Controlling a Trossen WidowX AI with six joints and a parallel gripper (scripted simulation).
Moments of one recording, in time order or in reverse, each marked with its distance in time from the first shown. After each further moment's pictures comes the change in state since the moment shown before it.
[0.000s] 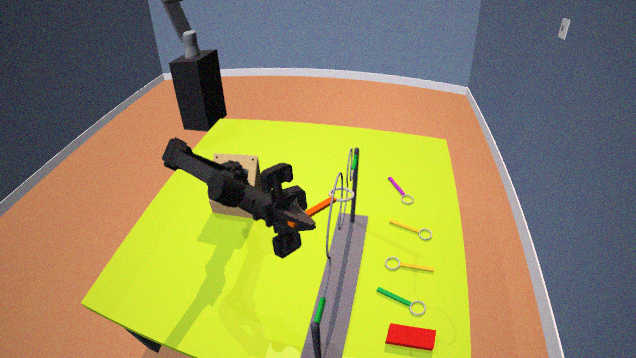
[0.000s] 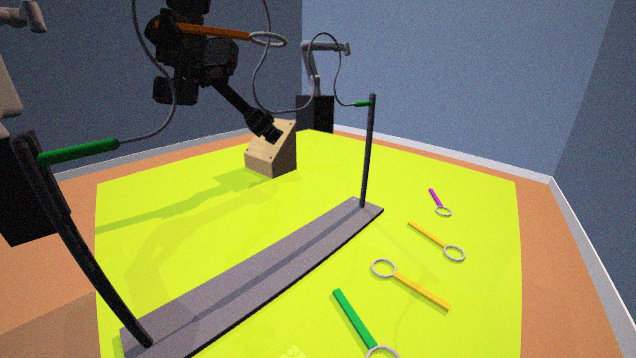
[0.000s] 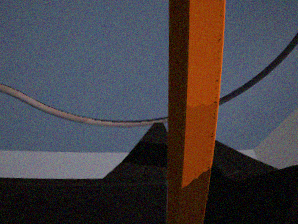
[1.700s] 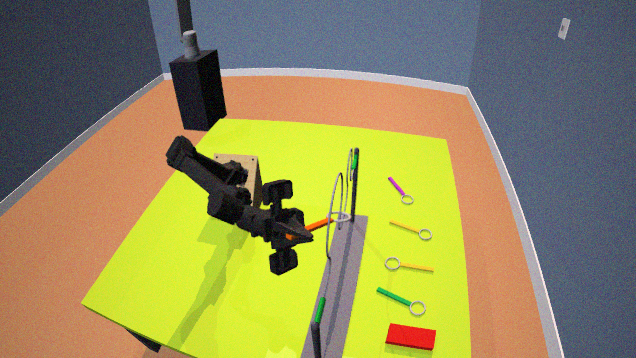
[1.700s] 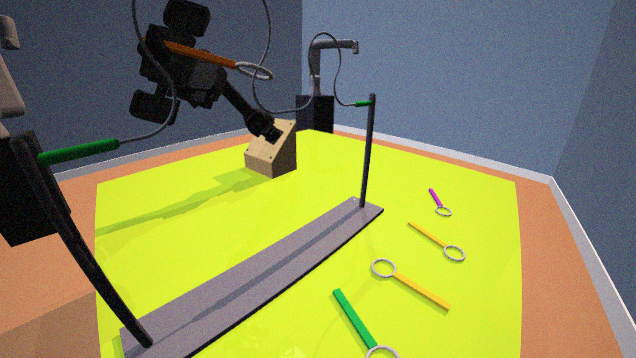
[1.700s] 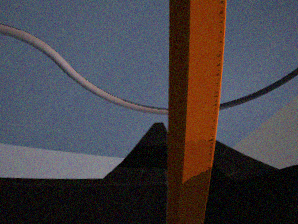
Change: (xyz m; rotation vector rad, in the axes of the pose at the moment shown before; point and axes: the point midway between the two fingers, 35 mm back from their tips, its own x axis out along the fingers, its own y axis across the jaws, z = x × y) arm 0.002 0.023 -0.011 -0.186 -0.019 -0.113
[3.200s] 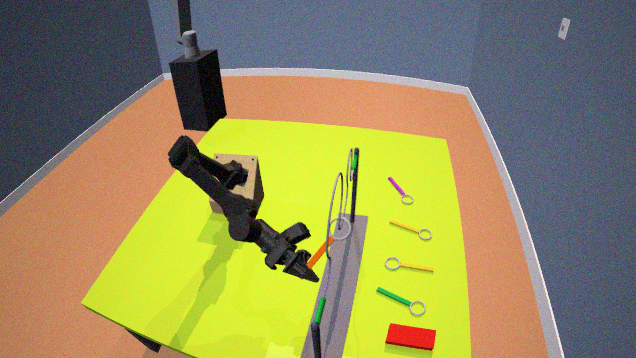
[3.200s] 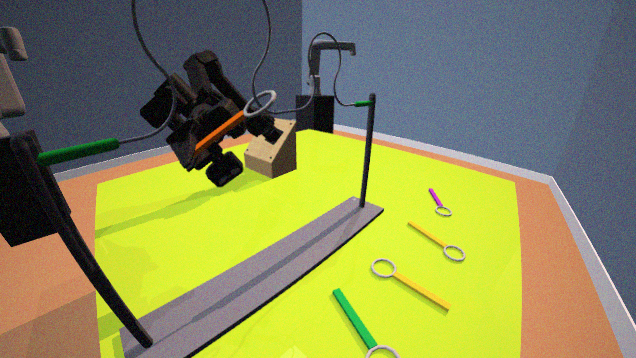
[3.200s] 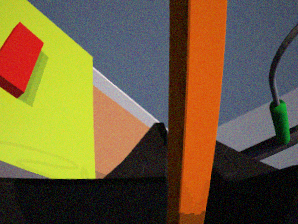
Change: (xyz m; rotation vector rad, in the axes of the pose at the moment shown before) arm -0.053 0.127 0.068 0.909 0.116 0.522
